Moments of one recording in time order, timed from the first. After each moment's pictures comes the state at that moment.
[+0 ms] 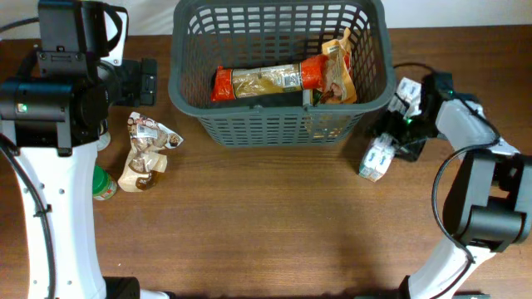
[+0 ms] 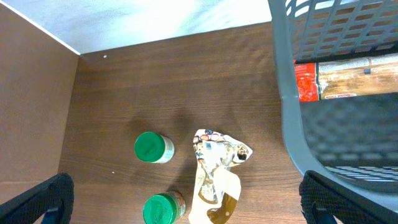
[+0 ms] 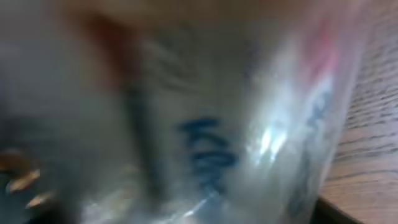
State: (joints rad) left arm -0.07 1.61 2.18 -1.38 -0.24 0.11; right arm -0.19 2.00 1.36 -0.84 -0.38 0.40
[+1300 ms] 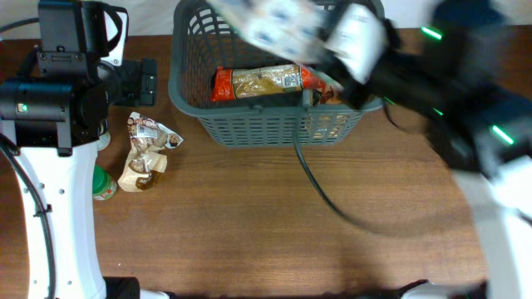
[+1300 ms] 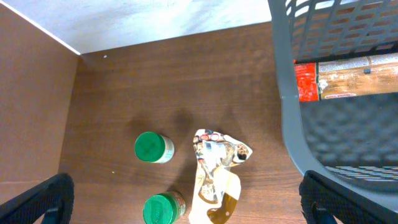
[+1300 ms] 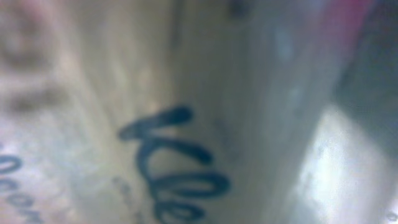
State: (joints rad) left arm -0.07 1.61 2.18 -1.38 -0.24 0.11; right arm 0.38 1.54 2.03 -0.91 -0.36 -0.65
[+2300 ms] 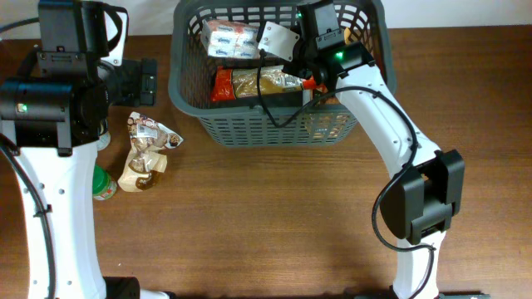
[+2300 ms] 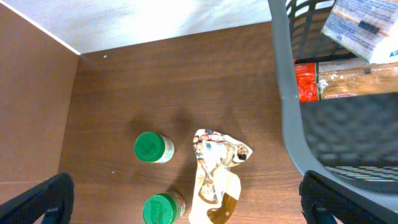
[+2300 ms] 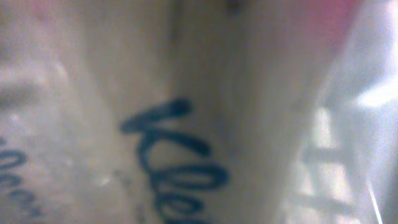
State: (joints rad) left arm -0.07 1.61 2.18 -1.38 -0.24 0.11; right arm 0.38 2.12 2.00 -0.58 -0.06 -0.96
